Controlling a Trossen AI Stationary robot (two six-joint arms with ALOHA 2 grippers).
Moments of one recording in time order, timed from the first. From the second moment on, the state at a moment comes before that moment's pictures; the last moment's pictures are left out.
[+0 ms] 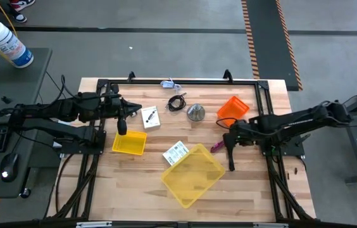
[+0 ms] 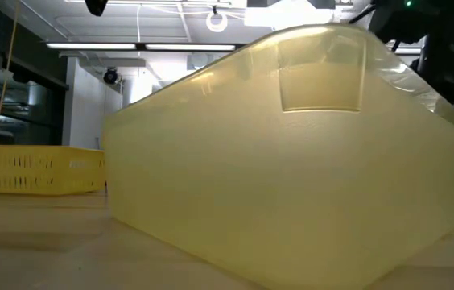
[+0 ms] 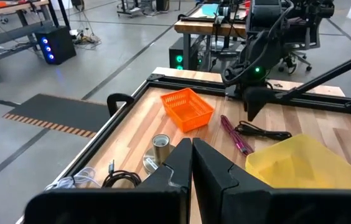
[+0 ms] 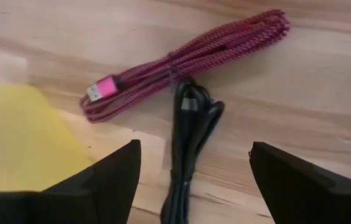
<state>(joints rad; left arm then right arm) 0.10 0.75 0.89 -0.42 -0.31 -0.05 0.06 1.09 0.59 -0.77 -0.04 1.51</state>
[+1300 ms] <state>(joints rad) 0.11 0.75 0.89 -0.42 -0.33 -0.06 0.09 1.40 0.70 -0.62 -0.13 1.40</state>
